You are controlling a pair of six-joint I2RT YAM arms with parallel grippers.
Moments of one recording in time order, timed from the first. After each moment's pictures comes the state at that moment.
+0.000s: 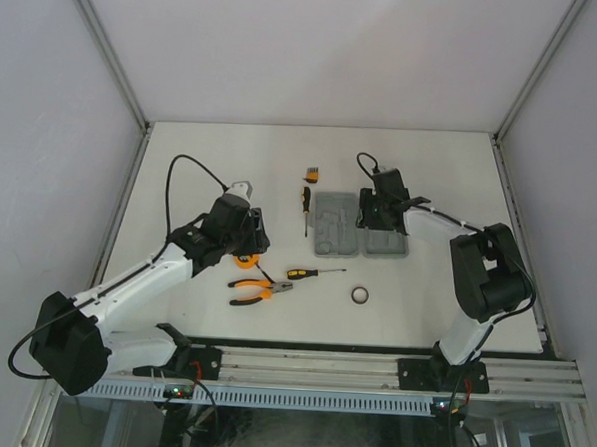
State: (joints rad) left arm -0.60 1.16 0.81 -0.43 -0.13 -0.60; right arm 0.38 1.74 1.04 -0.24 0.01 0.37
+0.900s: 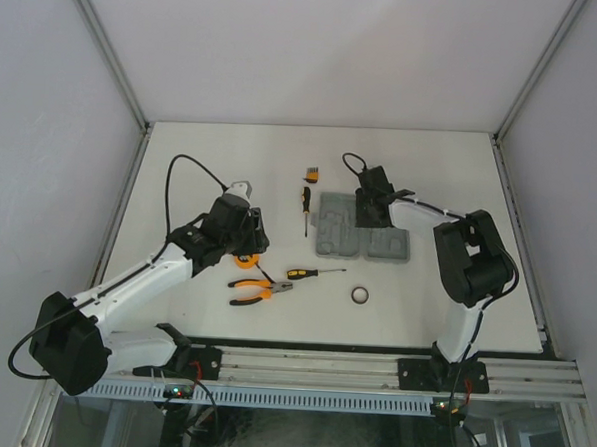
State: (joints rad) left arm -0.59 1.16 0.81 -0.43 -0.14 -0.60; right arm 0.43 1.88 1.18 -0.32 0.13 0.36
